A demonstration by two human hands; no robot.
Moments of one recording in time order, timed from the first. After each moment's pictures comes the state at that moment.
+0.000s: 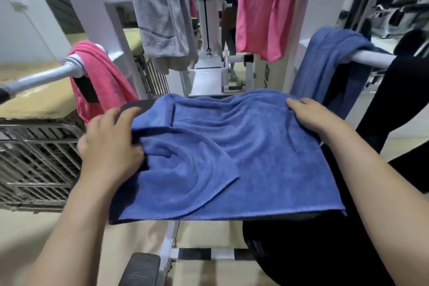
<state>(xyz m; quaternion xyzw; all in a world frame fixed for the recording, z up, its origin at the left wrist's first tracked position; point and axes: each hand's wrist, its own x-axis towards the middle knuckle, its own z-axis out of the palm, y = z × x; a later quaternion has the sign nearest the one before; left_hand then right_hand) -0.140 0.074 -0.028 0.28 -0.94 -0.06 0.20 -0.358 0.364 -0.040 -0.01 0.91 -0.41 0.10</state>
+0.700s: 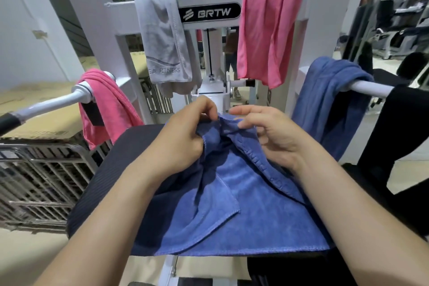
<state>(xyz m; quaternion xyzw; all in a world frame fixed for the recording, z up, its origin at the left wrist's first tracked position) -0.204 0.141 0.023 -0.04 -0.92 -0.34 0.21 -0.298 0.302 0.014 -0.20 0.56 -0.75 0.29</state>
